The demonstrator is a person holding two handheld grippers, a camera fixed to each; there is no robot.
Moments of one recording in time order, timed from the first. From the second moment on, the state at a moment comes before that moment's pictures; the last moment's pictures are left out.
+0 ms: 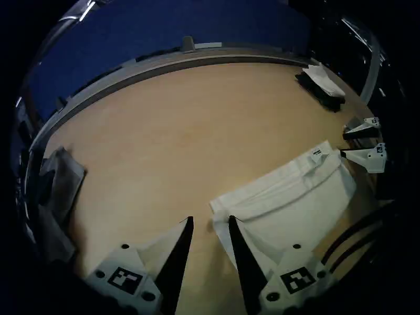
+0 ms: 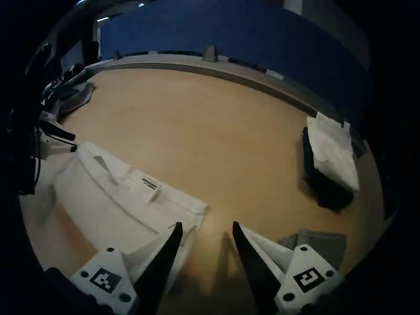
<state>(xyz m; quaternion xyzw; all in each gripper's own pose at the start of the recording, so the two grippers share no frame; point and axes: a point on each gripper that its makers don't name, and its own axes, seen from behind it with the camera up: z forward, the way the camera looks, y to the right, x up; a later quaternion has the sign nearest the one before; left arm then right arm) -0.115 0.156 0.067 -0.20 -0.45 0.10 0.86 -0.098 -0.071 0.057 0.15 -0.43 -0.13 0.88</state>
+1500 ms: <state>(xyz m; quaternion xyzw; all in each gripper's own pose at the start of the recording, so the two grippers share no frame) 0.086 0.114 0.055 -0.11 -0.19 0.02 0.98 0.093 -0.057 0.028 0.11 -0.19 -0.03 0.98</state>
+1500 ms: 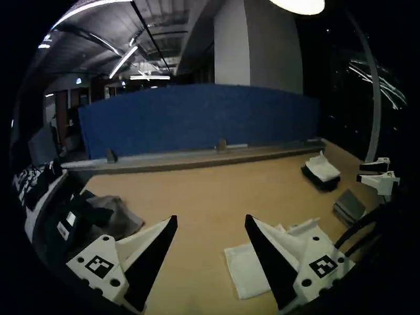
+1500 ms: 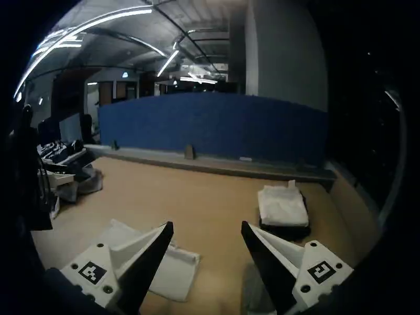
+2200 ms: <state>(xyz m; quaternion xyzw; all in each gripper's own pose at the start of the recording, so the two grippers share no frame) 0.200 0.066 0.010 -0.04 -0.03 -0.01 1.00 0.187 0.009 -0.018 0.02 -0.03 0.04 1.00</state>
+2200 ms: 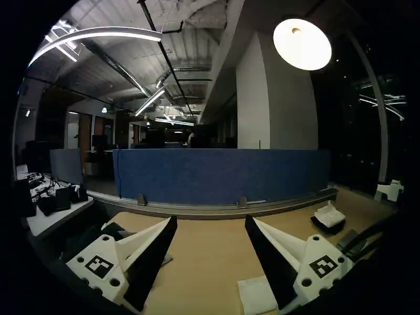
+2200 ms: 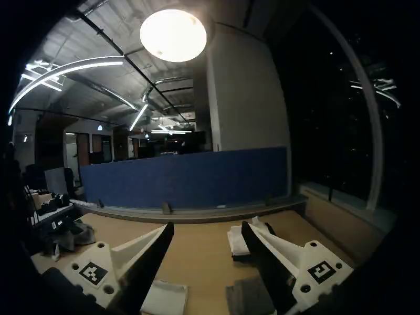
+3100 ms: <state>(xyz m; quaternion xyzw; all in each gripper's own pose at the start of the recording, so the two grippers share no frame) 0.159 0.044 -0.005 -0.03 -0.01 -0.01 1.00 0.172 0.014 -0.032 0.00 -0.02 0.01 1.00</state>
